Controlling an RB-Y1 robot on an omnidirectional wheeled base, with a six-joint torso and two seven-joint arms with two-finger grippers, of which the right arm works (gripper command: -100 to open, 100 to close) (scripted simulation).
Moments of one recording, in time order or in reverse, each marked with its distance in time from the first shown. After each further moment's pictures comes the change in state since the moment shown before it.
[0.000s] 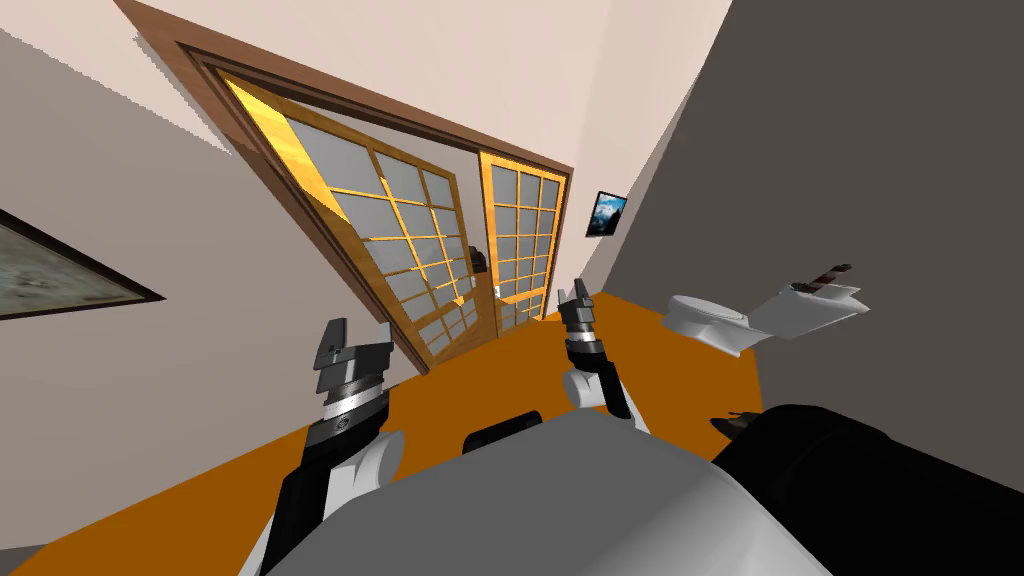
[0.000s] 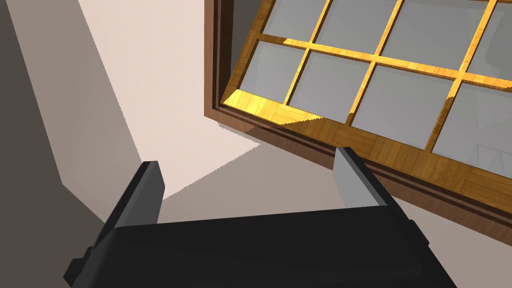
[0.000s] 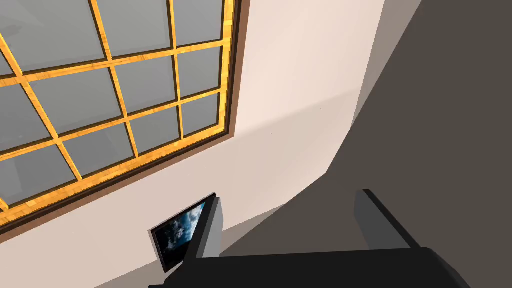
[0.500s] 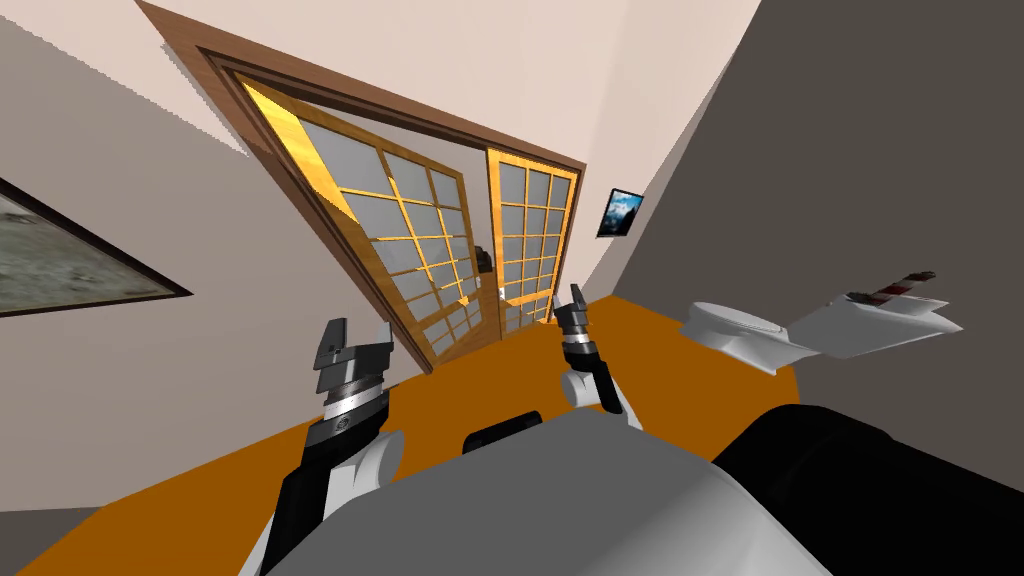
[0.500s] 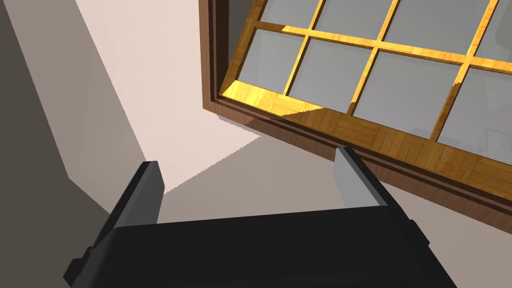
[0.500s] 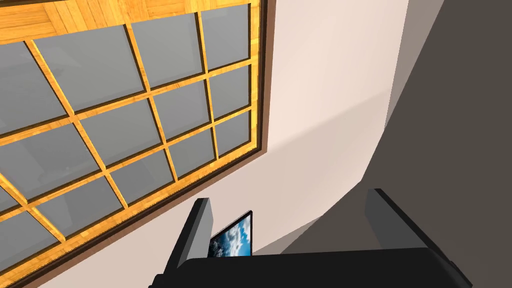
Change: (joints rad) arm -0.018 -0.030 -0.003 0.092 -0.022 -0.028 -0.084
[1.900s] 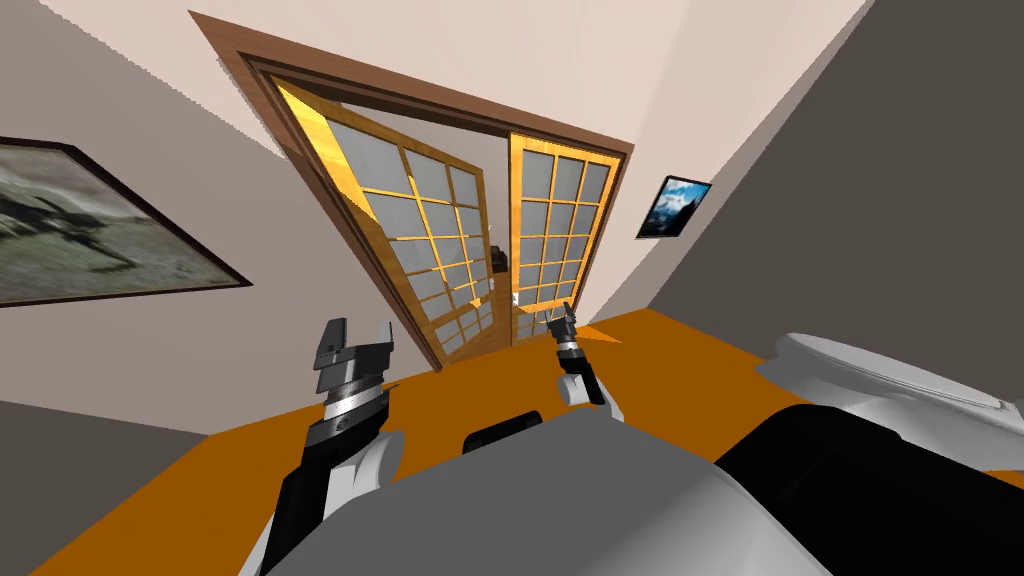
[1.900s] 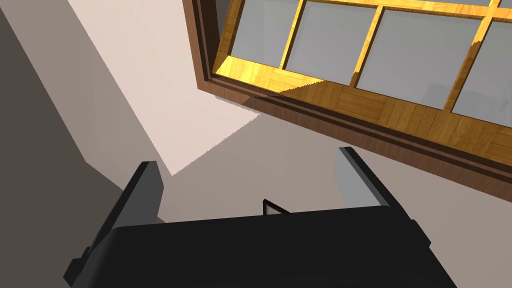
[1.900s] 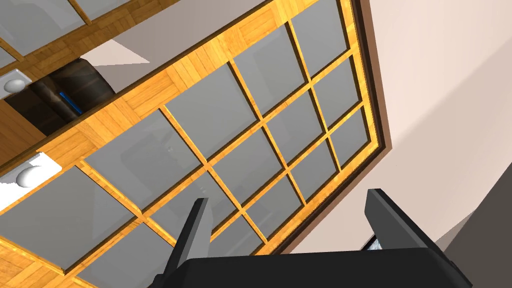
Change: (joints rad) arm -0.075 -0.066 -0.029 0.339 -0.083 -0.110 -0.306
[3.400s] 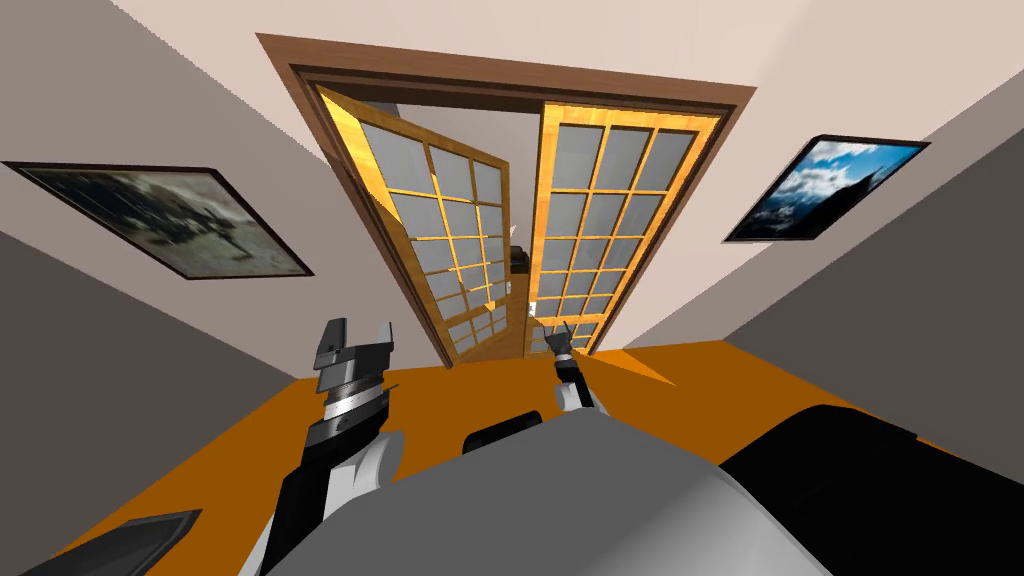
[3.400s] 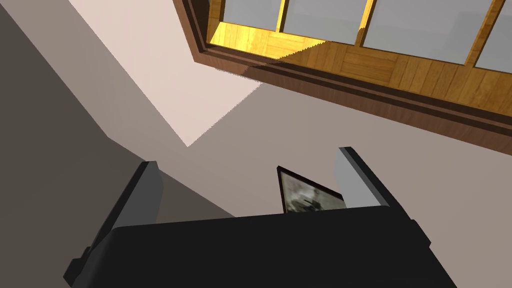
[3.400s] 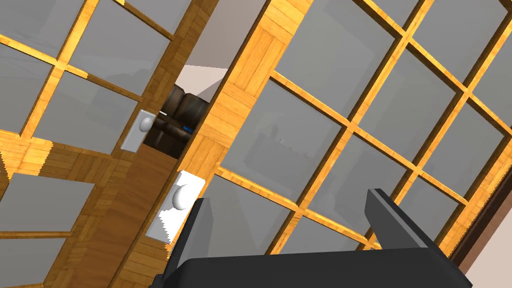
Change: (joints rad) arm -0.100 -0.006 -0.031 0.429 -0.107 -0.128 -0.401
